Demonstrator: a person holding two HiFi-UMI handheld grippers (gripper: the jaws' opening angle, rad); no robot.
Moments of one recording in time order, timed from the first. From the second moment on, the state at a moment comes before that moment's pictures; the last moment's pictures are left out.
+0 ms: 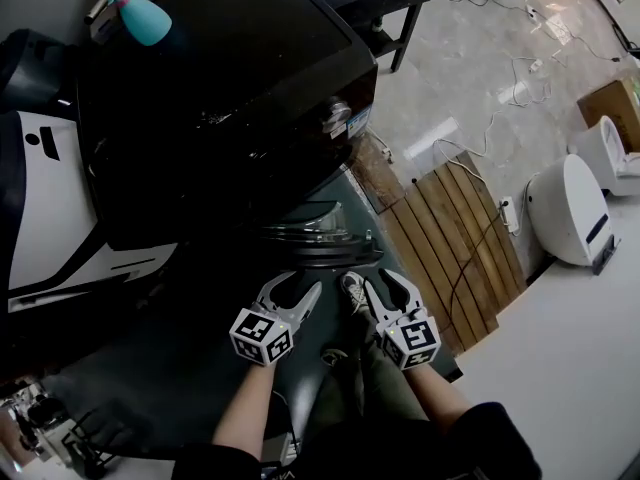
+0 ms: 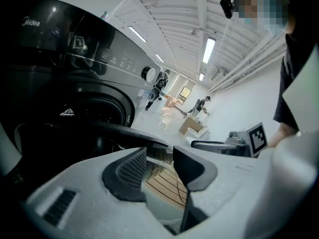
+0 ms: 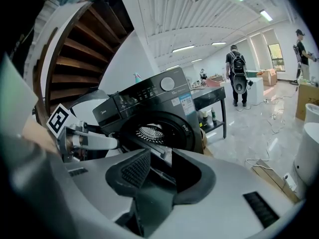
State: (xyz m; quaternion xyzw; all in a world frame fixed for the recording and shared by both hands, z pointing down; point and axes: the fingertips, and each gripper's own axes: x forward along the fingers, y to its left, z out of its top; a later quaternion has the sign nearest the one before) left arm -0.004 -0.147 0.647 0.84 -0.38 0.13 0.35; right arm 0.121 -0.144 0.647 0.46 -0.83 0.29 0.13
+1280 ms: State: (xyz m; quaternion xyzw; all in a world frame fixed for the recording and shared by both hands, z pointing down) left arm -0.033 -0.260 0.654 0.81 -0.48 0.14 0.30; right arm 0.082 -0.303 0.695 0.49 -0.81 0.31 0.12
